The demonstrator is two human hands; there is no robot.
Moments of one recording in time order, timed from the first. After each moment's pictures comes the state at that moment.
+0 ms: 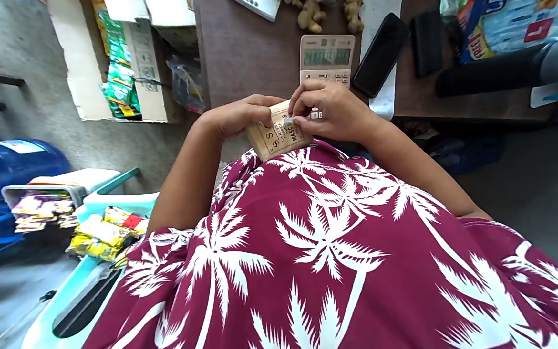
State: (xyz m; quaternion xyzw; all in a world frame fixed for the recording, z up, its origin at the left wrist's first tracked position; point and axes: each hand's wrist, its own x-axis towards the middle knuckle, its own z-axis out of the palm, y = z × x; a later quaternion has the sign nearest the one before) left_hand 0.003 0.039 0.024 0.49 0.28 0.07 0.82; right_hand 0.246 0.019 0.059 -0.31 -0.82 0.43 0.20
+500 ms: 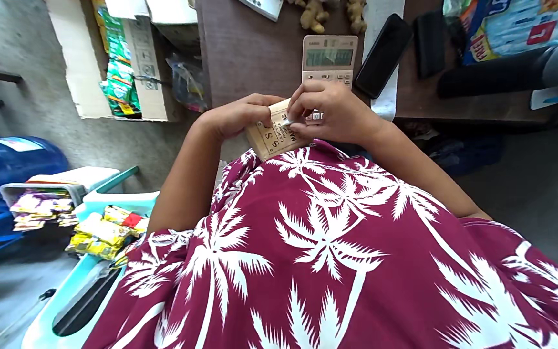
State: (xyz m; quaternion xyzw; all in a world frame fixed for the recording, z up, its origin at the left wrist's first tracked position) left_hand -0.001 0.041 0.027 0.49 0.29 0.07 0.81; right_hand 0.240 0.020 0.063 -0.32 -0.83 0.42 0.19
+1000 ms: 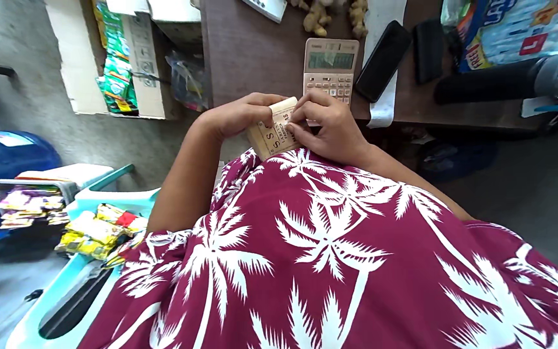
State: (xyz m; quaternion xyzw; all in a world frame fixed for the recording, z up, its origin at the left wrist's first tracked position) left_hand -0.003 0.039 0.032 0.50 0.30 0.09 0.81; right_hand 0.223 -0.012 0.061 -0.41 -0.80 0.34 0.27
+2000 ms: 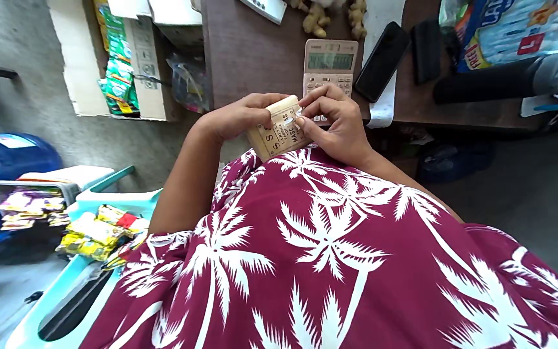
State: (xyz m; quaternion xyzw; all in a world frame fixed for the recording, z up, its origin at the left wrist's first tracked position) left_hand -0.006 0.033 0.032 0.51 0.29 0.11 0.80; right_hand 0.225 -0.022 0.063 -0.47 -0.68 0.43 0.35
